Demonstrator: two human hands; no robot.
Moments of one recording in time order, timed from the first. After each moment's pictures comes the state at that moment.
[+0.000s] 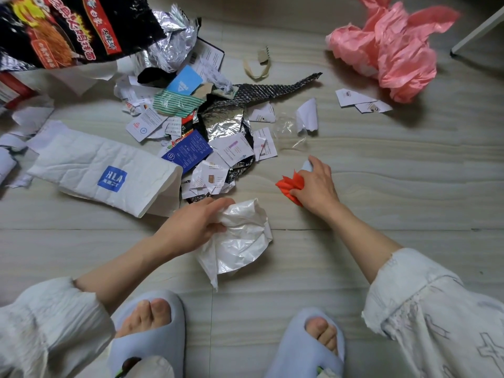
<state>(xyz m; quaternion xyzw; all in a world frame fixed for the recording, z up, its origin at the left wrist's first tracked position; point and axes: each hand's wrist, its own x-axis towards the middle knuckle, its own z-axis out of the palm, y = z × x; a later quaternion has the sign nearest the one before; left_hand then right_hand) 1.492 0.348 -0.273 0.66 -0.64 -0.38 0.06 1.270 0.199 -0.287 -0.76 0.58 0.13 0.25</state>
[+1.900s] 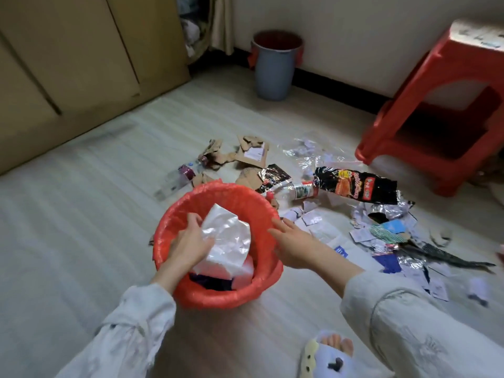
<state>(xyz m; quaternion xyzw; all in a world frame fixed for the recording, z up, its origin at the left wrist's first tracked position) 1.760 0.705 -0.068 0.94 -0.13 -0.19 0.24 1.646 0.512 -0.048 -0.96 0.10 0.22 0.14</state>
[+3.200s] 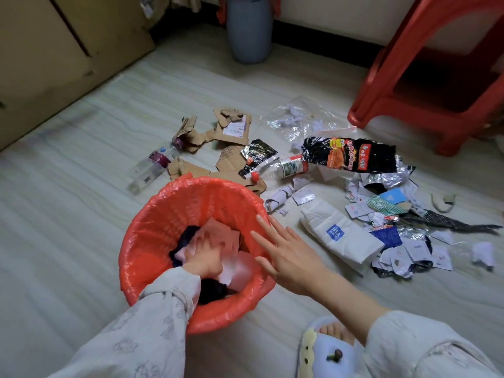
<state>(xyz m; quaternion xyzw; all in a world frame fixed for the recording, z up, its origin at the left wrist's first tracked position) 1.763 0.650 -0.201 0.87 -0.33 -0.33 -0.14 1.611 0.502 -0.081 -0.97 0.06 0.18 0.17</state>
